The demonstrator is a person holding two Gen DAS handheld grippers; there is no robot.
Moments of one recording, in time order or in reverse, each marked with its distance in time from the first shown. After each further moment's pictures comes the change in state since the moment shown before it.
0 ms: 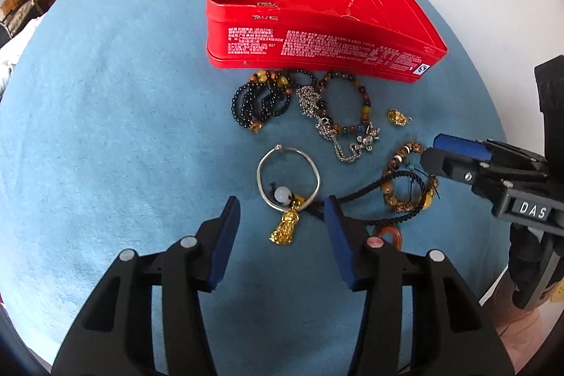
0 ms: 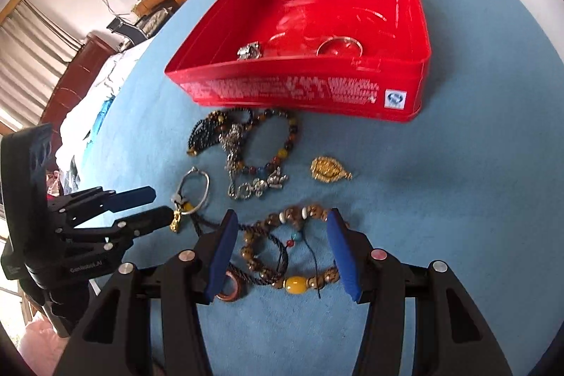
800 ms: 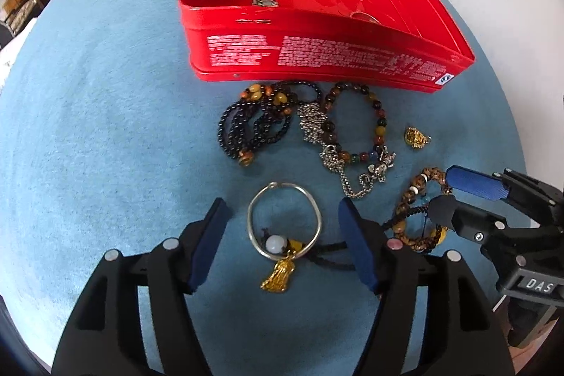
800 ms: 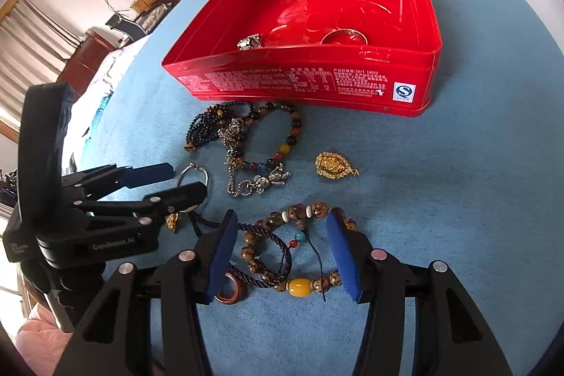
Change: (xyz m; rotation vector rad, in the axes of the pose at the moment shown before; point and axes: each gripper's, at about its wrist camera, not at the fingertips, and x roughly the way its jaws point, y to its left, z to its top) left arm 0.053 -0.011 0.044 0.000 0.044 0.055; right arm 0.010 0.003 0.003 0.001 0.016 -0.006
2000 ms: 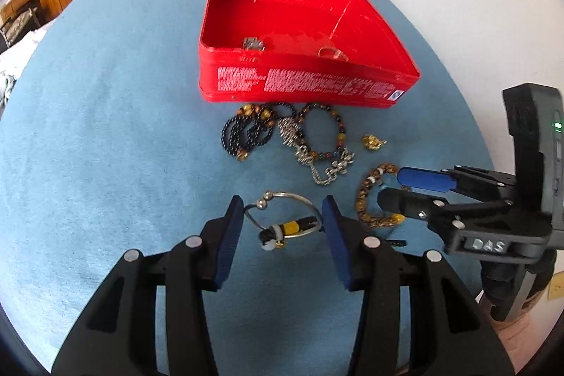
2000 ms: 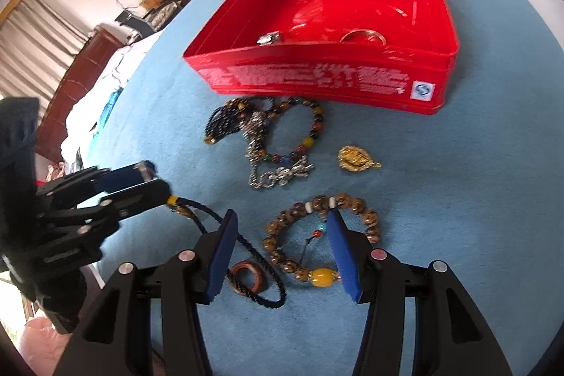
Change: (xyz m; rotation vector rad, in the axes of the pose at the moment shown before) left arm -0.040 0.009 -0.041 0.010 -0.141 -0.093; right arm 0.000 0.016 -0.007 -0.035 0.007 0.038
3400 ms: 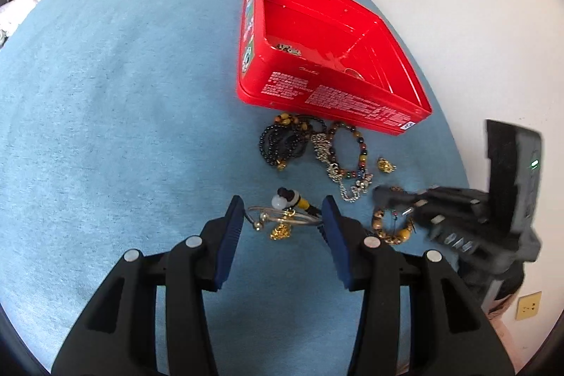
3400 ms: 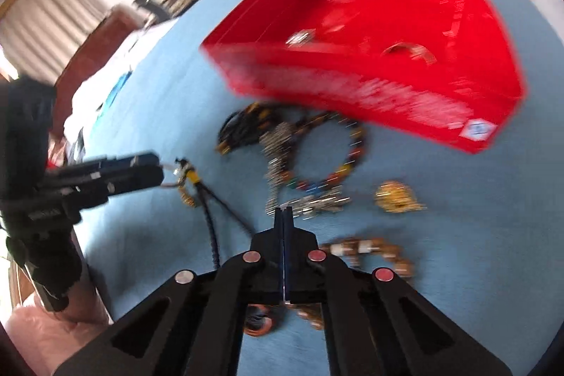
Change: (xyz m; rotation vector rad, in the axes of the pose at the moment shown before) left arm -0.022 0.073 -0.006 -0.135 -0.044 -0.152; right arm 0.019 0.025 0.010 -0.087 -0.028 -0.002
